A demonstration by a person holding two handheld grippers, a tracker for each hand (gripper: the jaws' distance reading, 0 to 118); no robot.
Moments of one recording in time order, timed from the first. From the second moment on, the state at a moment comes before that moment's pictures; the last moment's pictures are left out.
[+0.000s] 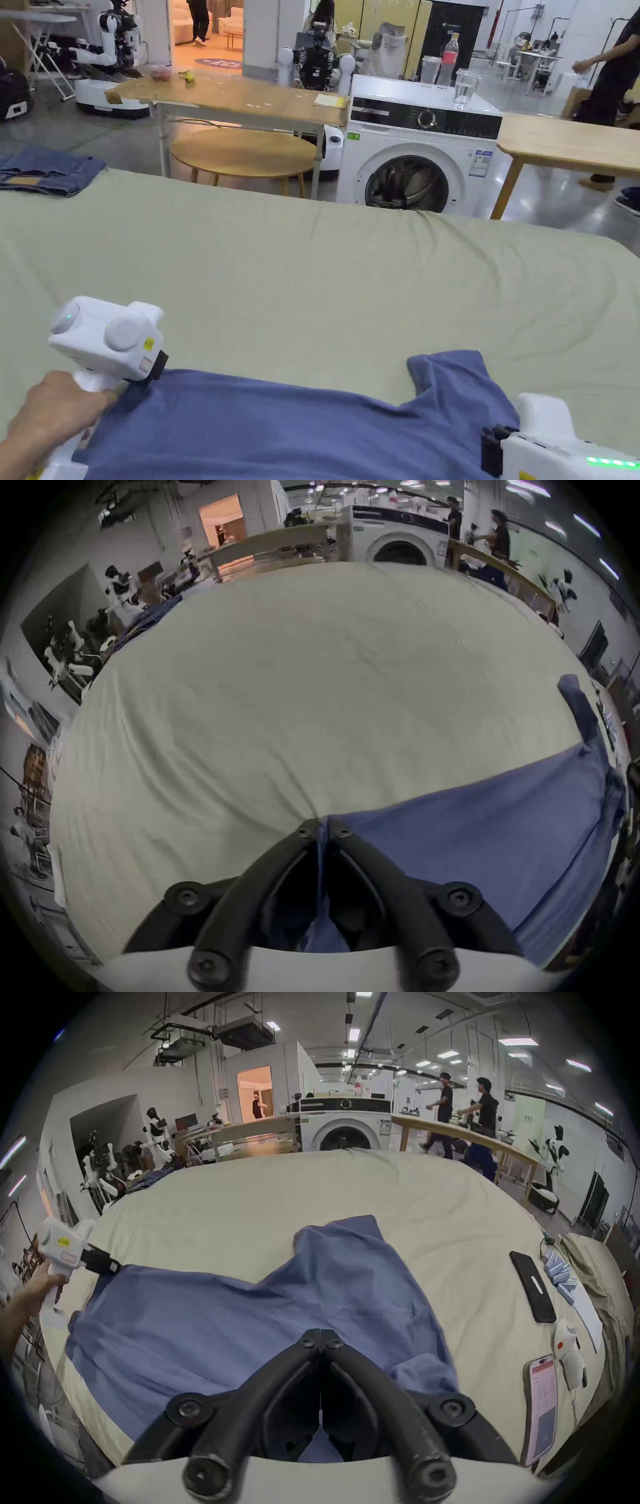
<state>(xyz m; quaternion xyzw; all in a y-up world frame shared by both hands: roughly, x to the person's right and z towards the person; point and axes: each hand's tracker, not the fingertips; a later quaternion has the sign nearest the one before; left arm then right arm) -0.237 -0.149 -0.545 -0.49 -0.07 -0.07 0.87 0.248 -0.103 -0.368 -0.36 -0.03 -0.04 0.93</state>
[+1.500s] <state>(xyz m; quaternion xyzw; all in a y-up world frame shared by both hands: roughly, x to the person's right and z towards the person) -0.265 -0.081 -0.442 -0.40 -0.08 0.02 0.91 0.342 -0.082 -0.447 -0.41 0.02 -0.10 0.91</state>
